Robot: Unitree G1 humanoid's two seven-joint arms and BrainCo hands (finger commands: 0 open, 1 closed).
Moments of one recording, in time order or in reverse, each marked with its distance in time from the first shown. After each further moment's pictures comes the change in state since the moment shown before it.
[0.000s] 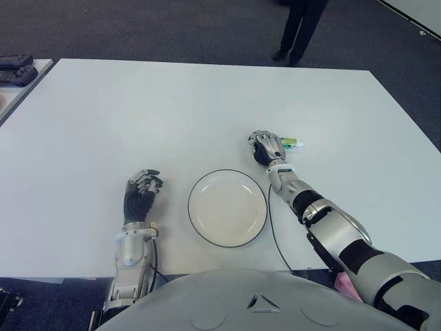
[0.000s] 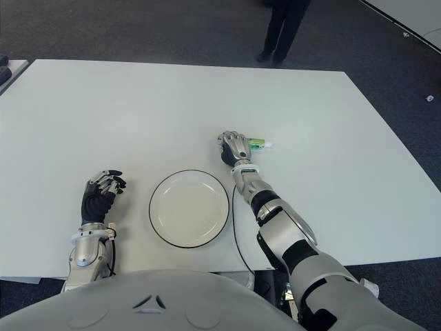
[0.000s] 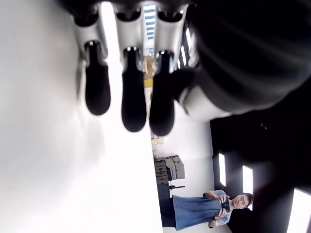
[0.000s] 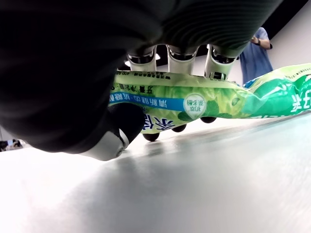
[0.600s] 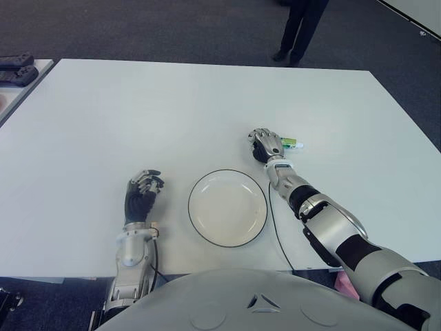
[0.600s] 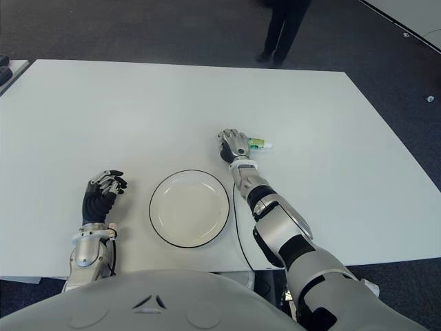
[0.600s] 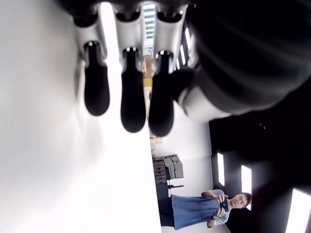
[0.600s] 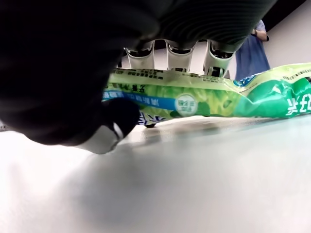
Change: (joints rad) left arm 0.000 0.000 -0.003 0.007 -0.001 -0.012 0.000; right arm -0.040 0.035 0.015 0.046 -0.005 0.134 0.099
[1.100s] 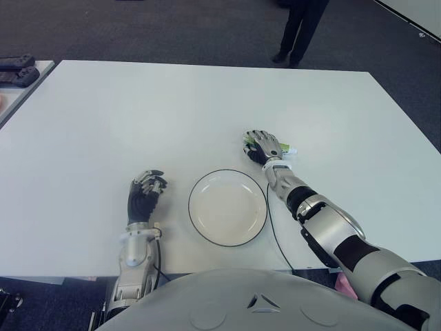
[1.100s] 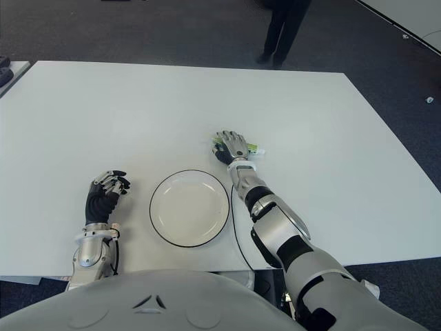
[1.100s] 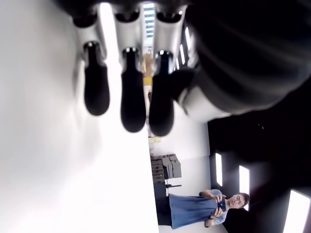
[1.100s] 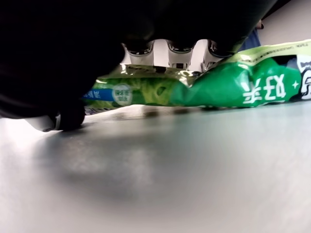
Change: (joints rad) left arm 0.005 -0.009 -0.011 0.000 -0.002 -0.005 0.000; right arm 0.005 0.016 -0.002 0.003 0.003 0.028 0.047
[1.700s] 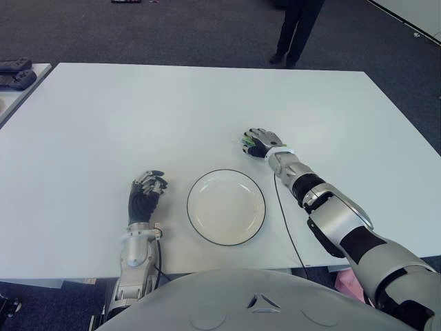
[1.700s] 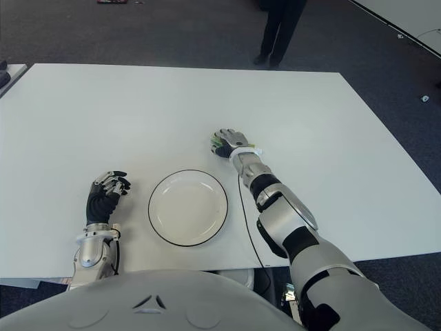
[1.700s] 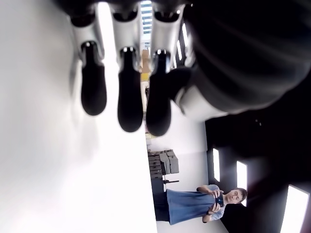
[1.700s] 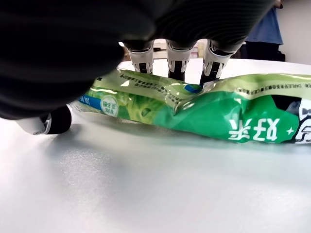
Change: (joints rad) left arm -0.004 -0.007 -0.007 0.013 0.009 -0.014 0.000; right arm -0.073 -0.040 0.041 -0.042 -0.039 0.025 0.294
